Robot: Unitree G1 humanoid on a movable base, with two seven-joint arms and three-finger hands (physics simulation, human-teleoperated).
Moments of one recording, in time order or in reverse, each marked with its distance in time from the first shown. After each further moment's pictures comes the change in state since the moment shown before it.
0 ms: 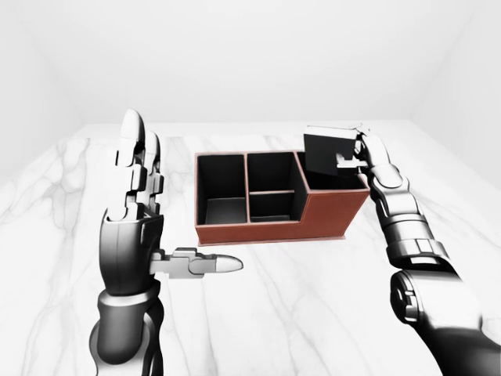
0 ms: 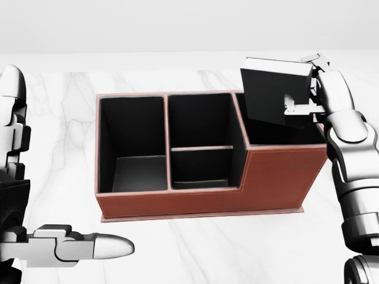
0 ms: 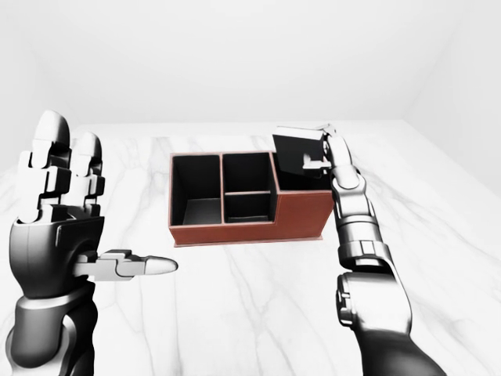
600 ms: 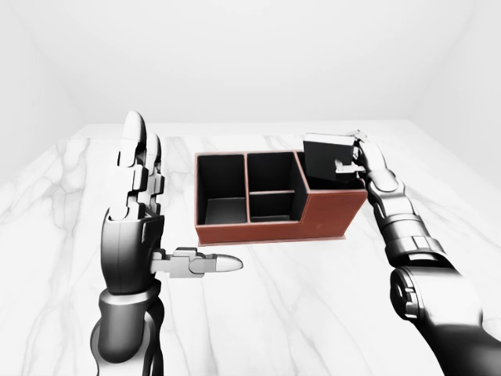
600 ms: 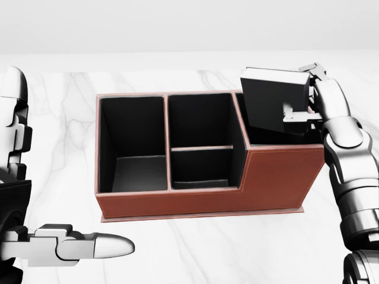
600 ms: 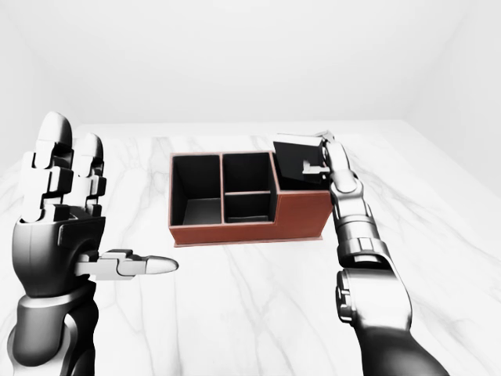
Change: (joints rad) left arm 0.001 0.000 0.001 0.009 -0.001 0.000 -0.001; right arm -0.030 -0.004 0.014 0.150 -0.014 -0.084 -0.017
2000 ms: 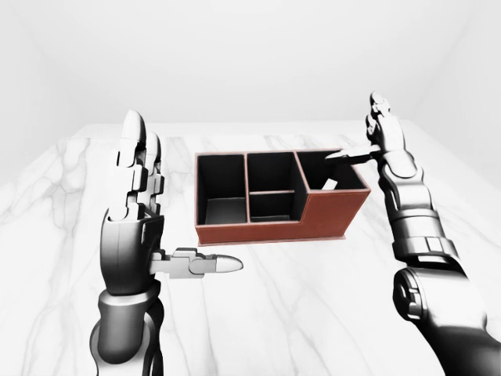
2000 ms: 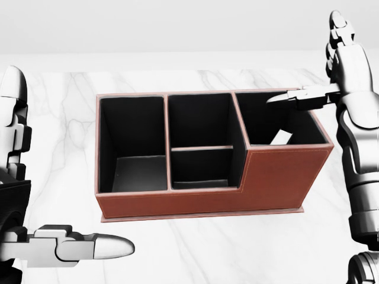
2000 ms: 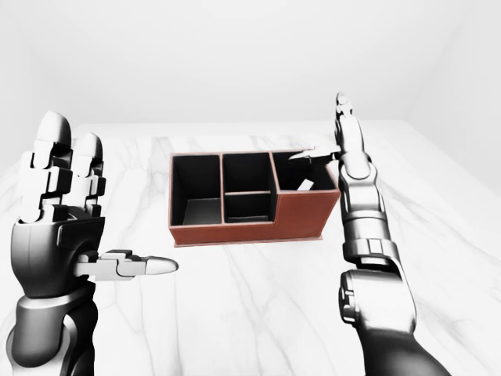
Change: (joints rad) left arm 0.001 0.000 -0.001 -0.006 0.001 0.000 -0.002; right arm 0.013 -0.012 -0.043 -0.239 0.057 0.086 -0.016
